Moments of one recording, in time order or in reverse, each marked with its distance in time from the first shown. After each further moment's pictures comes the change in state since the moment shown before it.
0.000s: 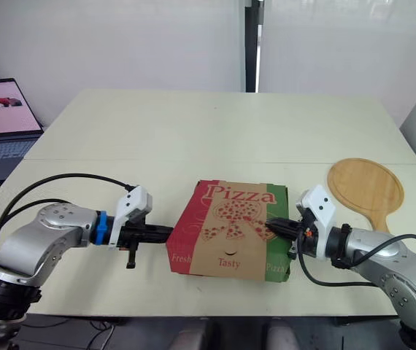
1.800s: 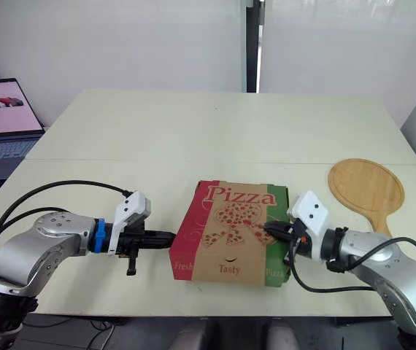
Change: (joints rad) left arm 0.061 -0.040 0.014 -0.086 -0.065 0.072 0.060; right arm 0.017 -0.036 0.098 -0.025 -0.167 -0.108 0.035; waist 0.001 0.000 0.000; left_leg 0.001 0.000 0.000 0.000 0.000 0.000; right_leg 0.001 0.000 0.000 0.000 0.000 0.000
